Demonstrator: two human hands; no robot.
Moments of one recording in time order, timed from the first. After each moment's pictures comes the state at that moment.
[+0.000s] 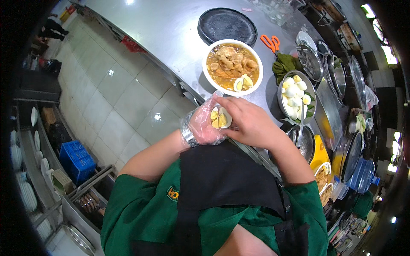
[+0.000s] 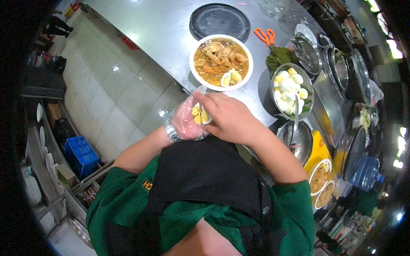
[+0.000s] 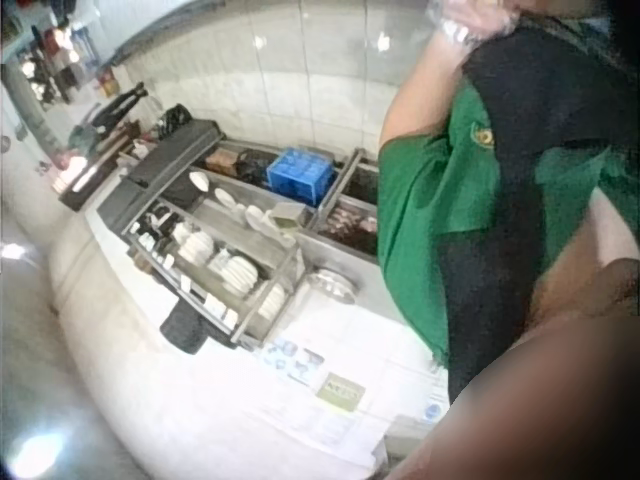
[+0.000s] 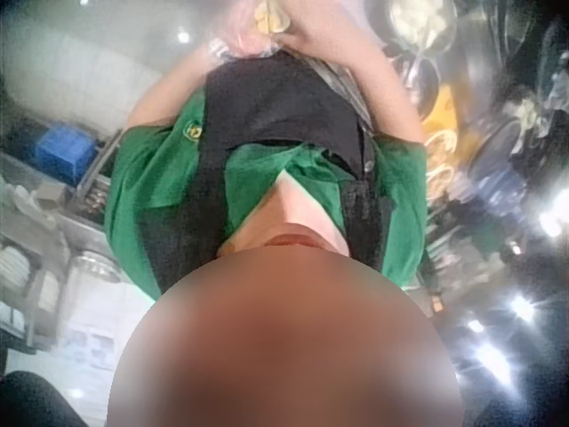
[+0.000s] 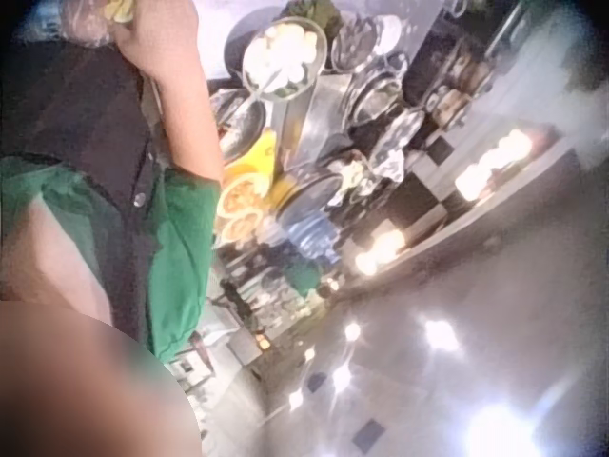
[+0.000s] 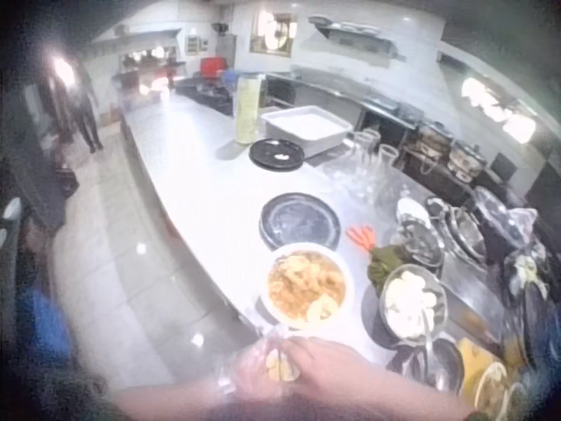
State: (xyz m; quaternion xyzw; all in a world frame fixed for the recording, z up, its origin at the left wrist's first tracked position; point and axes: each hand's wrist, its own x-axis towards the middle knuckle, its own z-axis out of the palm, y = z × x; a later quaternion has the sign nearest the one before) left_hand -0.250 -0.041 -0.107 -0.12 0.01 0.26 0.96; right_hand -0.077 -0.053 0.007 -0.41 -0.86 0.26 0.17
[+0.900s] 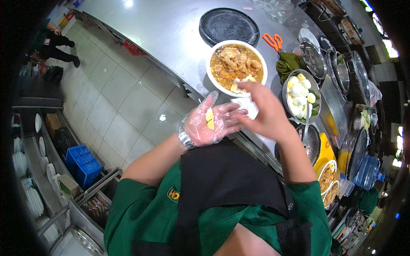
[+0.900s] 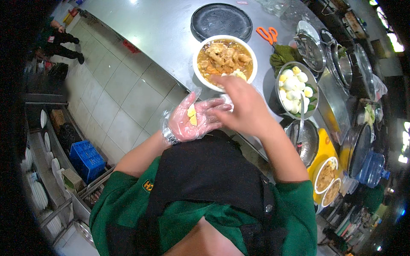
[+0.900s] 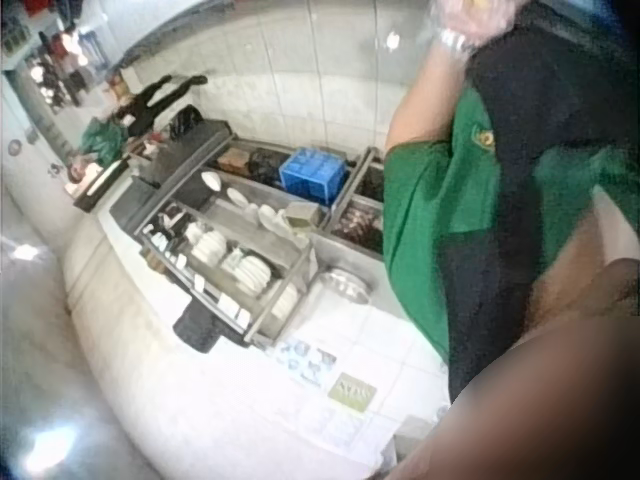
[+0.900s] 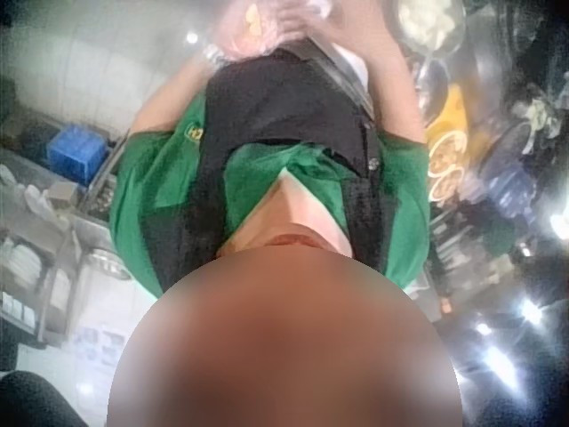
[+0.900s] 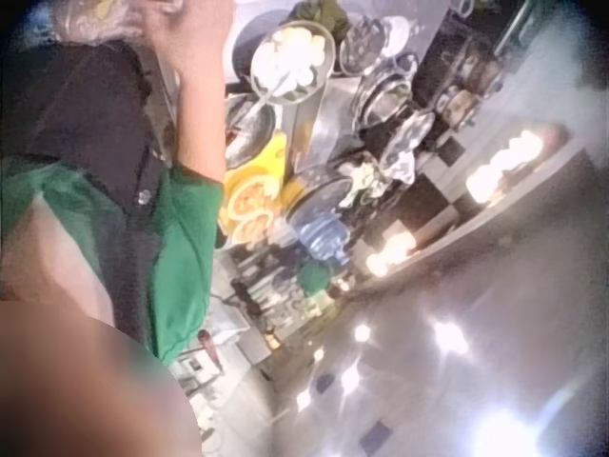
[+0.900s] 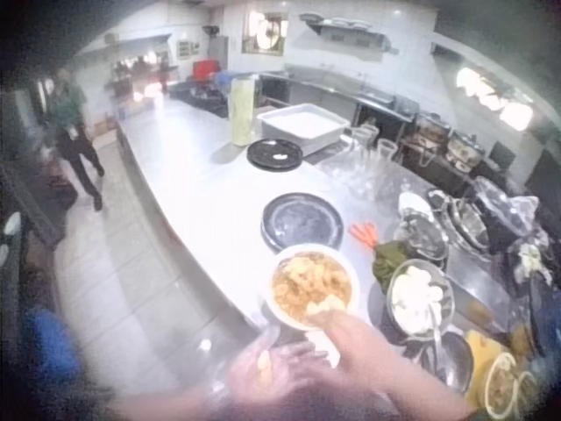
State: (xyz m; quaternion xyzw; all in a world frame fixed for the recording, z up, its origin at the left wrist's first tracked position) left_hand -0.274 -0.029 -0.095 -0.10 0.08 0.23 0.96; right_hand -0.065 -0.030 0.001 -0.46 -0.81 0.22 0.30
